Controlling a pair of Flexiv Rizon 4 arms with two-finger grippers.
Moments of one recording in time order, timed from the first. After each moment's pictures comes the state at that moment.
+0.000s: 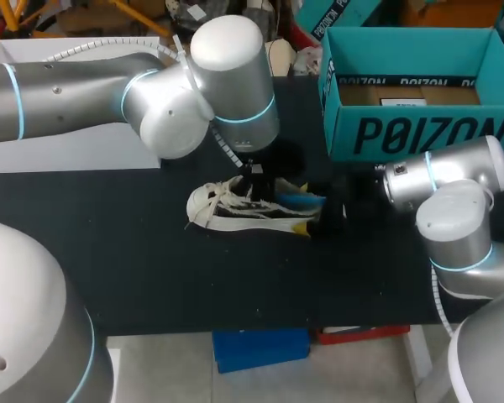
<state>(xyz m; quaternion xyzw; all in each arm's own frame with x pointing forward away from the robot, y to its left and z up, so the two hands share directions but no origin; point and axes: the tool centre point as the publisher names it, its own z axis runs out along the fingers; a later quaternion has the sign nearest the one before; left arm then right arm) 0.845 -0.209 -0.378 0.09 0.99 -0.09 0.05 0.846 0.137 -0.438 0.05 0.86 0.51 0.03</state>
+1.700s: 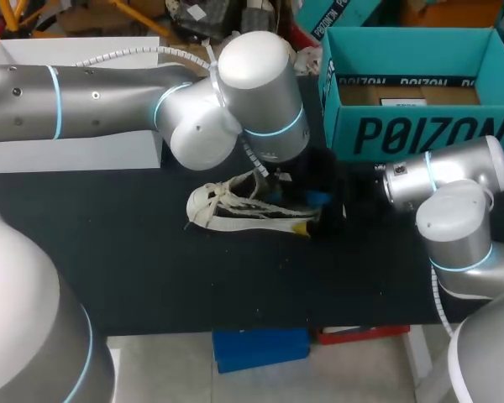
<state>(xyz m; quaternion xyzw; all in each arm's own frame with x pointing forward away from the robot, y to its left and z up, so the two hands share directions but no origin) 0.845 -0.273 -0.386 0.17 0.97 -0.12 0.08 0.846 0.137 -0.438 0.05 0.86 0.51 0.03</state>
